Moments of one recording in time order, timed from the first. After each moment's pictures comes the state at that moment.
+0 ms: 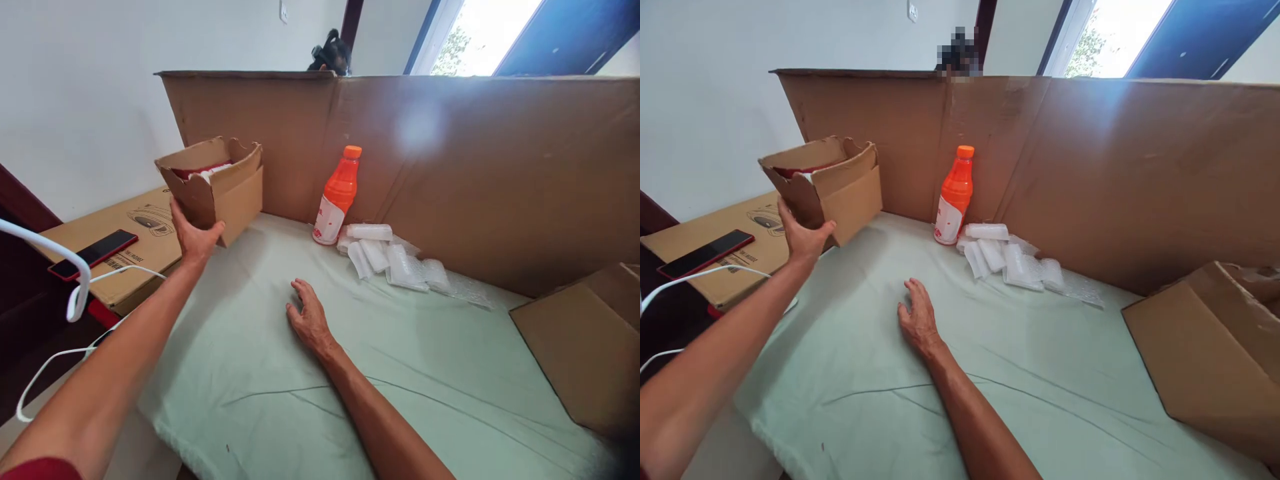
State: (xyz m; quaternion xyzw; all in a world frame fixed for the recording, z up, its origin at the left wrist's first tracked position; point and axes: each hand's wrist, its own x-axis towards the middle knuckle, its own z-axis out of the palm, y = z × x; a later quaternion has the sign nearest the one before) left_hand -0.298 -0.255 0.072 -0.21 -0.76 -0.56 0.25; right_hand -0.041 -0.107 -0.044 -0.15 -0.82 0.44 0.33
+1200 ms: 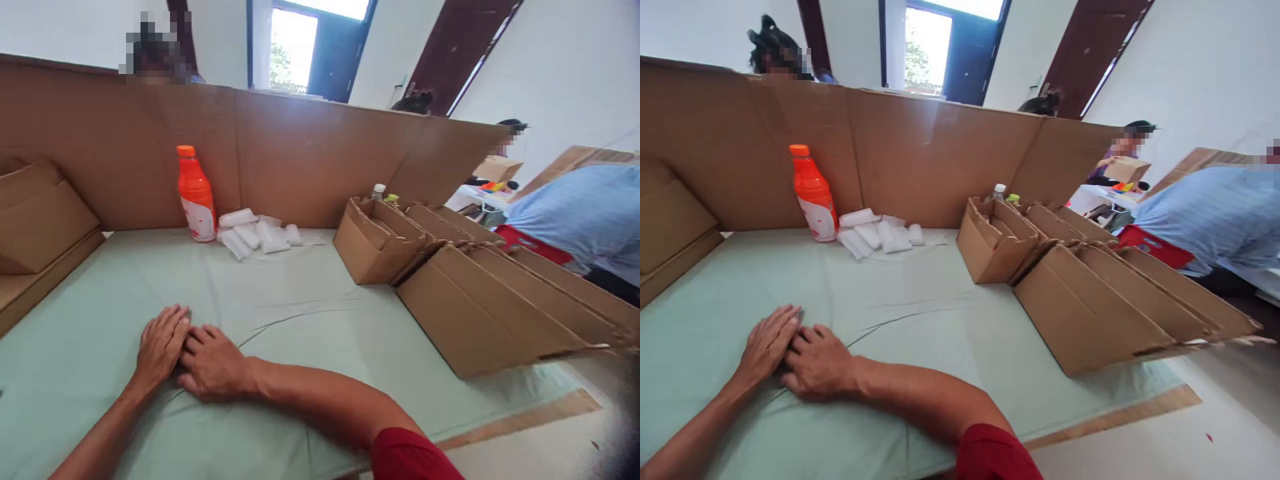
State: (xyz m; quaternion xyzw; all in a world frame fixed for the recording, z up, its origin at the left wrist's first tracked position) left_hand -0.088 -0.243 -0.028 -0.49 -0.80 -0.34 -0.06; right_hand 0.067 -0.179 -0.011 -0.01 -0.98 0.06 0.17
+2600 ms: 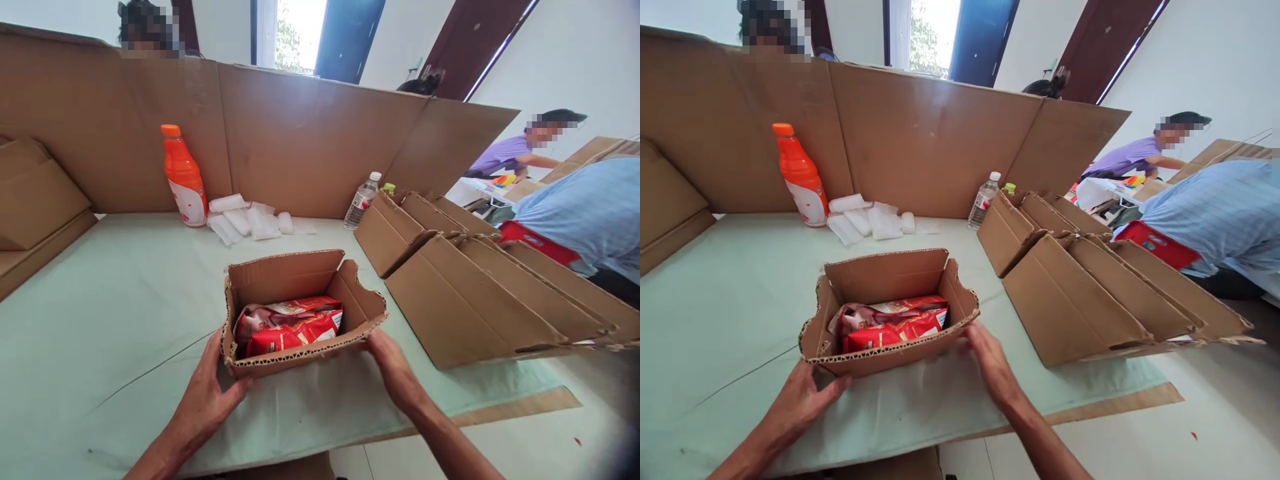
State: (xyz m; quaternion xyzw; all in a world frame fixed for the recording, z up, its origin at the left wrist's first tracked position) left_hand 0.088 -0.284 -0.004 -0.53 -0.66 -0.49 -0.21; right_hand 0.393 -0.126 0.037 -0.46 -0.67 0.46 0.36
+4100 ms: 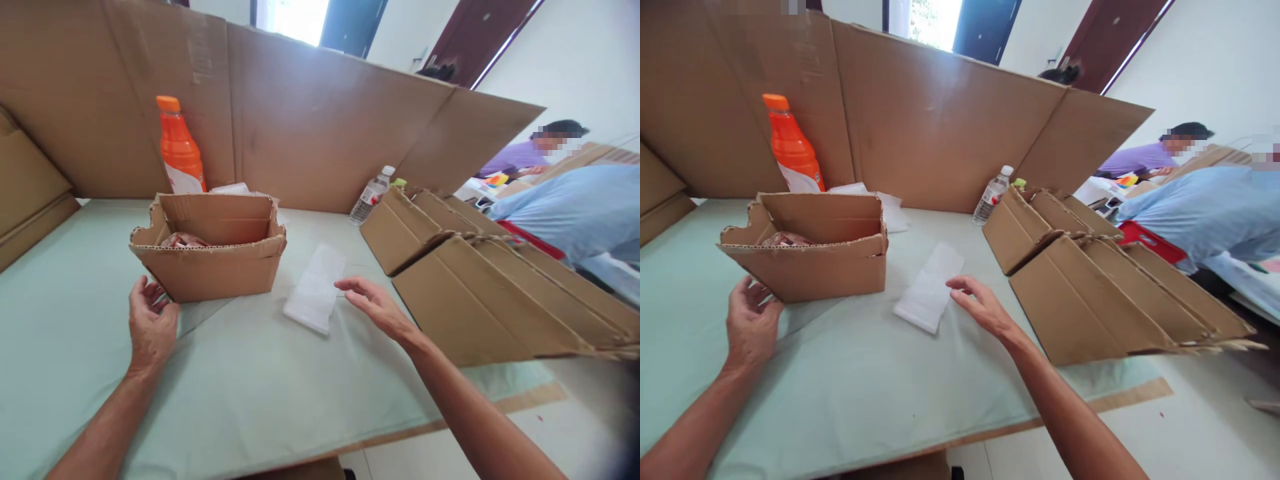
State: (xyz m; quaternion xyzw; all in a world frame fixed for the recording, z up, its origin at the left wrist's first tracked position) left_hand -0.042 -0.218 -0.012 -0.21 -0.70 -0.67 -0.09; right_hand 0.340 -0.052 0.077 -0.41 -0.82 0.36 0.19
